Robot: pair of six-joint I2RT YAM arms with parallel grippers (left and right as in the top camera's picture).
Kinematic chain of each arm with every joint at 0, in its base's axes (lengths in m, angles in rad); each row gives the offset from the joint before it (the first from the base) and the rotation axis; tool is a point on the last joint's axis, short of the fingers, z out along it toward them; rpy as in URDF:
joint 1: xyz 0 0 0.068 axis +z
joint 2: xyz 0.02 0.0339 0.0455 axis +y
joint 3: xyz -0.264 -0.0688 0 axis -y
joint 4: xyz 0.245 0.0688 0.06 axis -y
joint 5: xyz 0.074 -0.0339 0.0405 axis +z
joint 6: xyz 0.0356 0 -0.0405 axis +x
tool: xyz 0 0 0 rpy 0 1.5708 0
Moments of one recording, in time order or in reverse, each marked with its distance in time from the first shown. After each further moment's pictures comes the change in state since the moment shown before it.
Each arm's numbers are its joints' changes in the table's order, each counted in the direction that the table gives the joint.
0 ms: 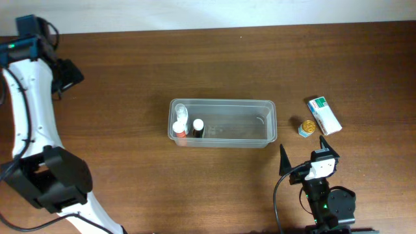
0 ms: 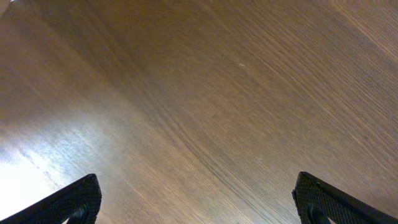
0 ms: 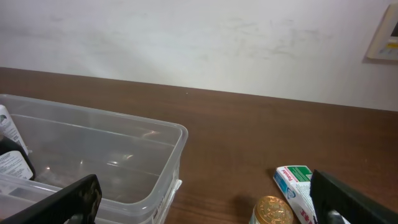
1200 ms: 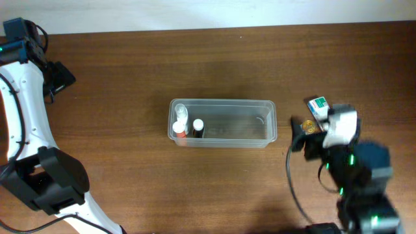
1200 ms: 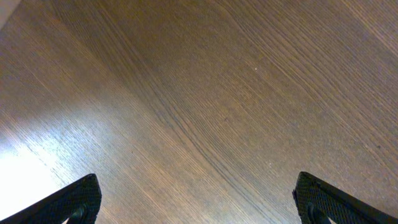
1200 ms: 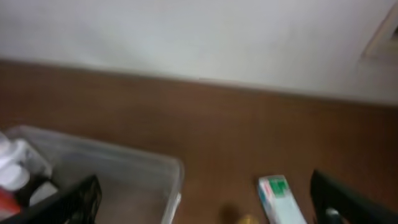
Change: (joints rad) left arm 0.039 0.000 0.000 -0.002 0.003 0.000; right arm -0.010 0.644 0.759 -0.394 -0.009 -0.002
